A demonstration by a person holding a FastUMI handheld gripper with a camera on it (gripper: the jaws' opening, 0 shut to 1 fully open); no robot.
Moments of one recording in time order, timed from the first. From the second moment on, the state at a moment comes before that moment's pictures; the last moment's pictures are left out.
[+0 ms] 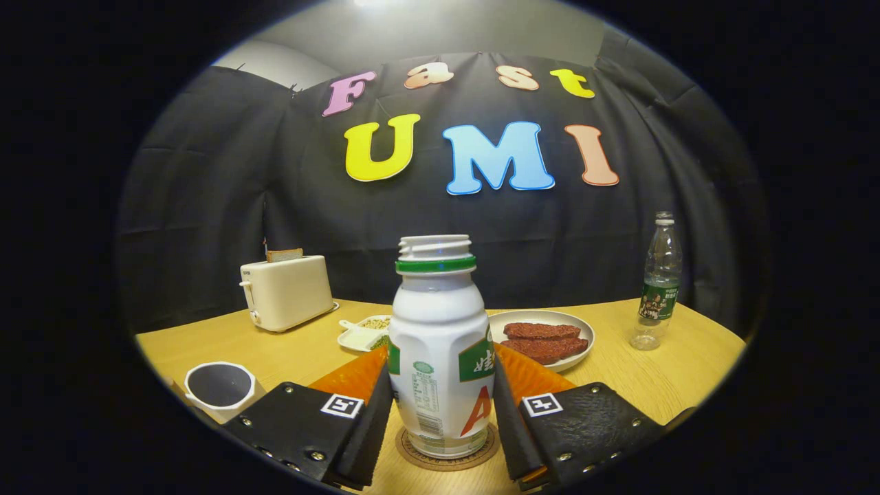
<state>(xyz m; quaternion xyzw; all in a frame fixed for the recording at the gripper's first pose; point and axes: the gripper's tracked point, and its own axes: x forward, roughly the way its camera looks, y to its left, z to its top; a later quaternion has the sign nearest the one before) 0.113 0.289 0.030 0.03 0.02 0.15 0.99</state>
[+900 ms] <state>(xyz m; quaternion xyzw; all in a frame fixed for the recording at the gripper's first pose) 0.006 0.234 0.287 0.01 -0.11 0.06 0.99</state>
